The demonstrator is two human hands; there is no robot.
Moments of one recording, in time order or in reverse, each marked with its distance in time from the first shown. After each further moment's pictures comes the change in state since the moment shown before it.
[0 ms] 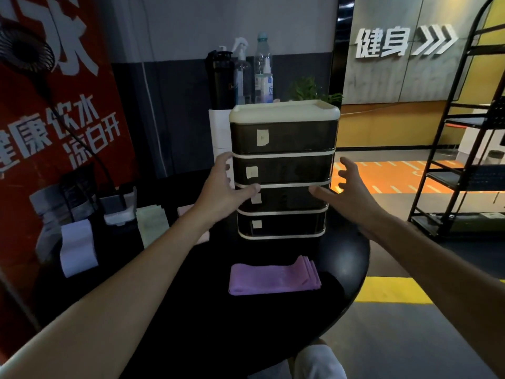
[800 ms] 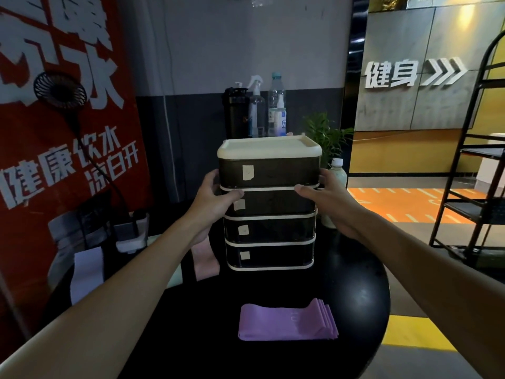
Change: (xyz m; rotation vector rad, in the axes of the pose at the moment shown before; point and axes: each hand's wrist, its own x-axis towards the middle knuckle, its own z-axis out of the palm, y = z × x) left_hand 0.044 -0.008 -0.042 -0.327 0.070 -0.150; right_hand 0.069 -0.045 0.038 0.248 -0.124 0.003
